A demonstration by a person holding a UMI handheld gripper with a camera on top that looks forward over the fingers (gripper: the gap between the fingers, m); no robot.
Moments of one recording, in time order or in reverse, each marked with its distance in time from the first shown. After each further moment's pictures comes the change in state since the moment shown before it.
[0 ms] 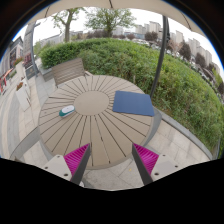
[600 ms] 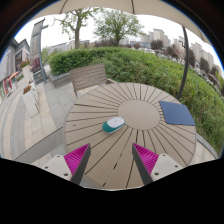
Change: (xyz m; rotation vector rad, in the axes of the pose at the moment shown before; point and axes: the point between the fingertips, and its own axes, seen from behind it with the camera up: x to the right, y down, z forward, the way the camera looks) arm -0.273 -0.041 0.103 0.121 -0.076 -0.008
